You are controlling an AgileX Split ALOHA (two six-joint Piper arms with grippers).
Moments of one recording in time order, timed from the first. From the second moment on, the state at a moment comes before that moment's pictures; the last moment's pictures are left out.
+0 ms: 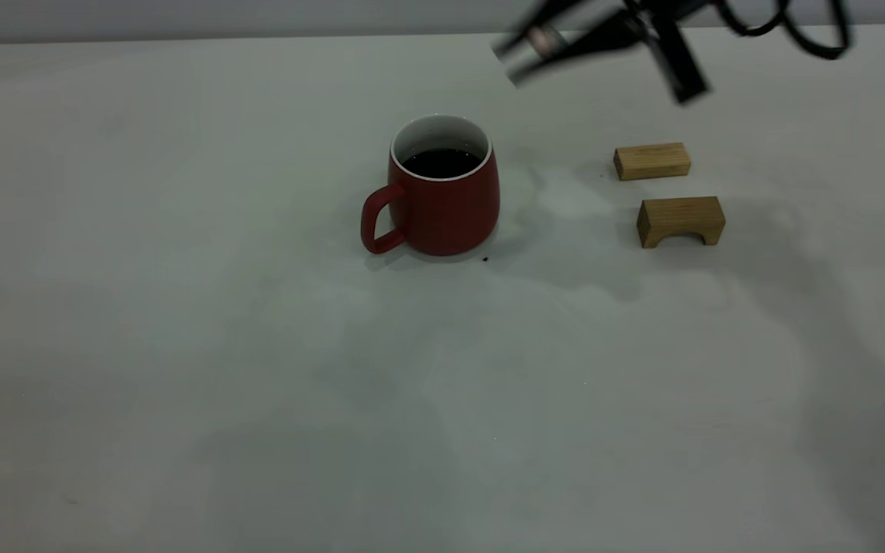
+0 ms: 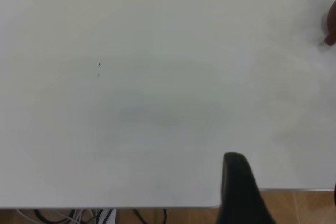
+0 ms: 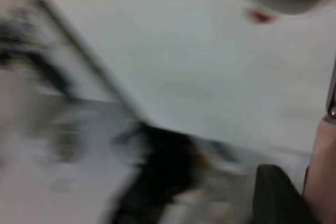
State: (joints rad) left arm 0.02 -0.02 -0.49 -0.01 1.13 0.00; right arm 0.19 2.20 -1.34 1.38 0.98 -0.15
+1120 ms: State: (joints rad) left arm 0.02 -0.02 -0.49 -0.01 1.13 0.00; right arm 0.36 2.40 -1.54 1.76 0.88 0.47
